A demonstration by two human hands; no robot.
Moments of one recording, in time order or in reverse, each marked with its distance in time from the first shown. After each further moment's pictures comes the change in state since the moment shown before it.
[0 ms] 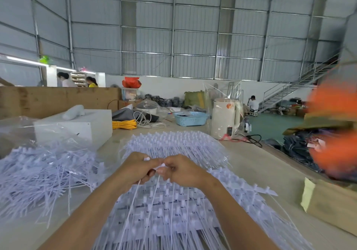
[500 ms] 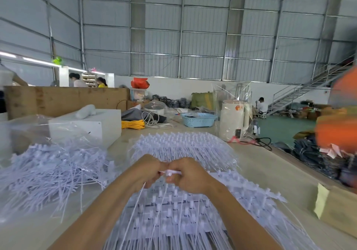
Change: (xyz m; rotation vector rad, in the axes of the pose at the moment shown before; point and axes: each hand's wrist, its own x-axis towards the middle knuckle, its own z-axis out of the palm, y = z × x) left_hand -0.009 0.011 0.000 0.059 -0.043 -0.170; right_hand 0.002 0.008 0.009 -0.159 0.026 -0.109
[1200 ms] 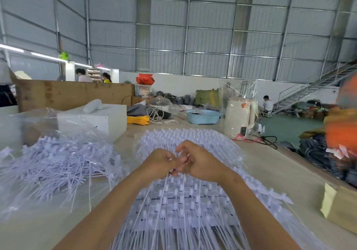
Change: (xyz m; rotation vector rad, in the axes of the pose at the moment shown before) left_hand 0.002 -0.008 0.006 0.039 -0.051 0.261; right_hand -0.003 -0.018 -0.026 0.141 -0.051 0.070
